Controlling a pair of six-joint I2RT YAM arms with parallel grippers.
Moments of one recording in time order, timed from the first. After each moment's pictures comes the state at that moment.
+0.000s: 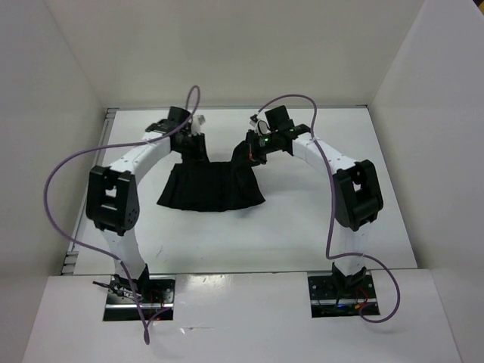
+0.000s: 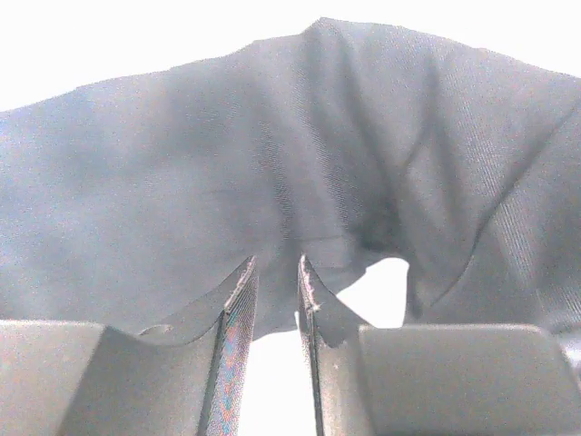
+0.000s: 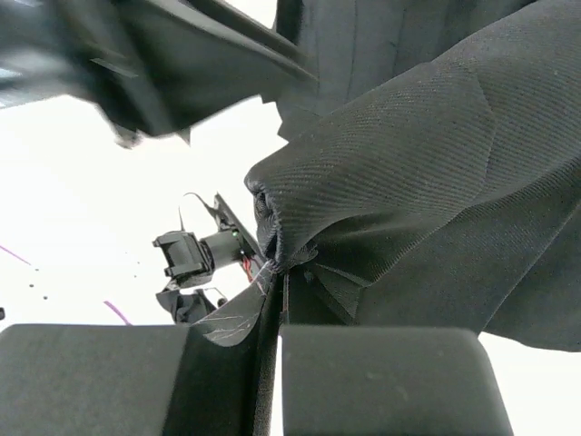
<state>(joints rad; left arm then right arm) -0.26 1.90 1.52 -0.67 0.39 -0.31 0.44 1.92 1.55 -0.48 -0.77 0.63</state>
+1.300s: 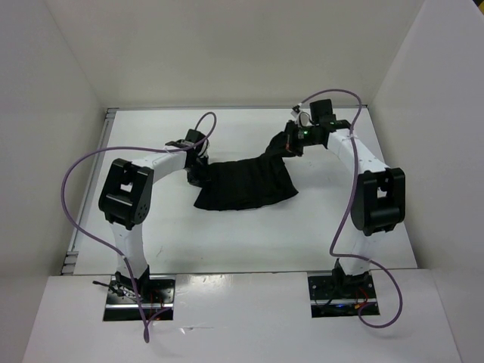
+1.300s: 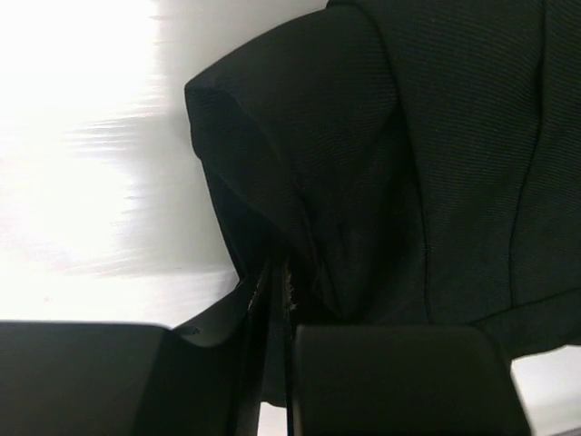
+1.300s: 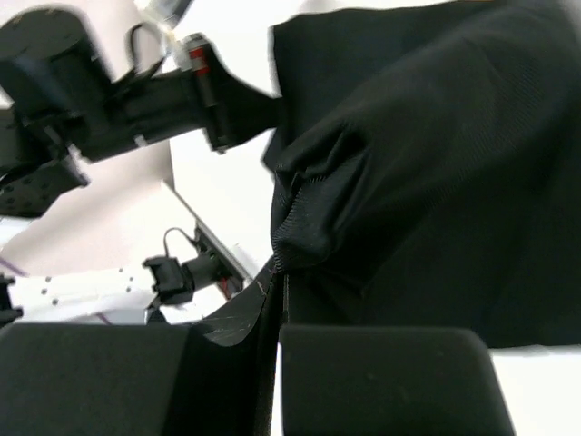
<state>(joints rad) -0.32 1.97 1.34 -0.57 0.11 -0.39 0.14 1.80 1.46 -0.58 -0.80 0.47</state>
